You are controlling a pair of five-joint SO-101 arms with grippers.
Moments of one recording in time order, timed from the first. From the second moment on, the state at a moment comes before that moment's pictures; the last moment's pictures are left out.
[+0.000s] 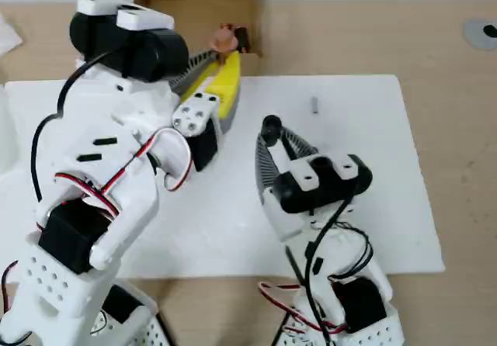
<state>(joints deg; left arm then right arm) 30.4 -47.8 13.2 46.0 -0.2 -26.5 -103.6 78.5 35.7 -9.3</state>
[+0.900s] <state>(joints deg) 38.2 -47.5 14.5 46.0 -0.2 -29.8 -103.6 83.4 35.6 -9.8</state>
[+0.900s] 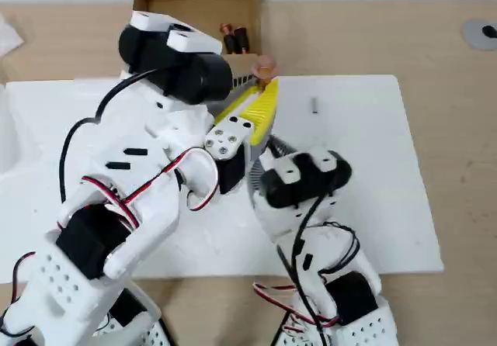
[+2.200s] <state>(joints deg) 35.4 -51.9 23.4 45.7 2.8 -30.9 -103.6 83.4 35.6 -9.8</state>
